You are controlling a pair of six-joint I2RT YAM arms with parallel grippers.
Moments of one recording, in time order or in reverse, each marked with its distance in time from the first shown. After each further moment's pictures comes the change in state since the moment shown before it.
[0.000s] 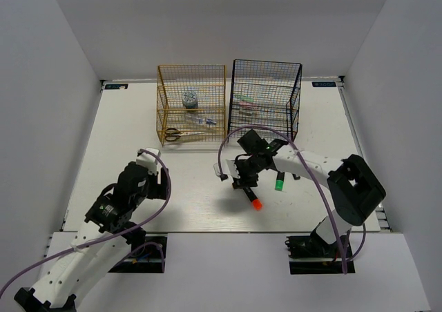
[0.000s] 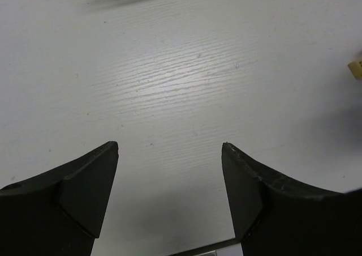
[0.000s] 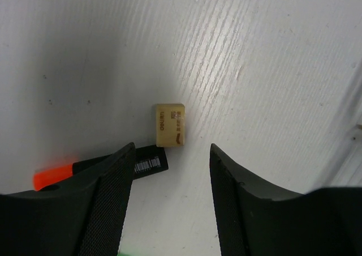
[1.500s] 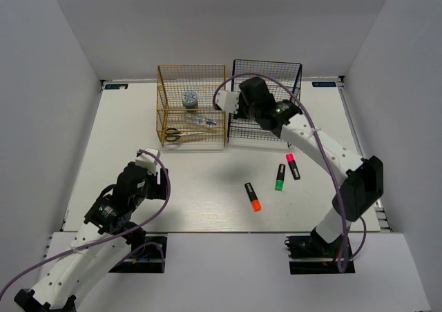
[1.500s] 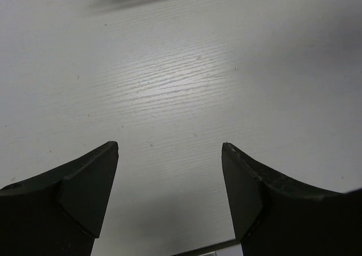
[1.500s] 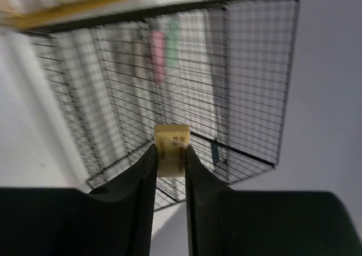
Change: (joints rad) left arm 0.001 -0.019 -0.005 0.003 0.001 -0.001; right arm -0.031 -0.004 0.496 0.011 0.726 0.143
